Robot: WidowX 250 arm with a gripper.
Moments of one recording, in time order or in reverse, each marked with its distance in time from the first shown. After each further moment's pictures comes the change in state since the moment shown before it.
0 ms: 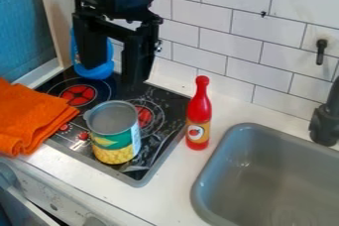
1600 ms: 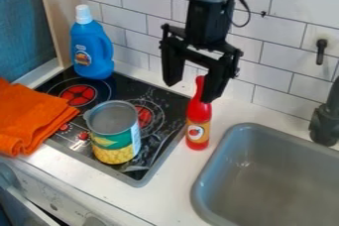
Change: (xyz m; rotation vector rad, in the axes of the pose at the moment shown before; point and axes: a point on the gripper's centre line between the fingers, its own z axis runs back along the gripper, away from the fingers) arm 0.089 -0.035 -0.046 0.021 0.020 -0.030
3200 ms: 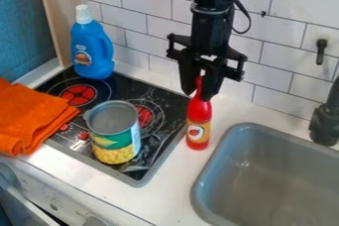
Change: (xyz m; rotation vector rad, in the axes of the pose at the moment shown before) arm 0.023 -0.002 -0.012 -0.031 -0.087 0.053
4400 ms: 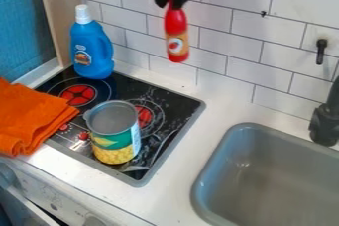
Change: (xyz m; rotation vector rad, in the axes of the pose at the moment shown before) arm 0.036 0.081 0.088 0.008 -0.201 0.203
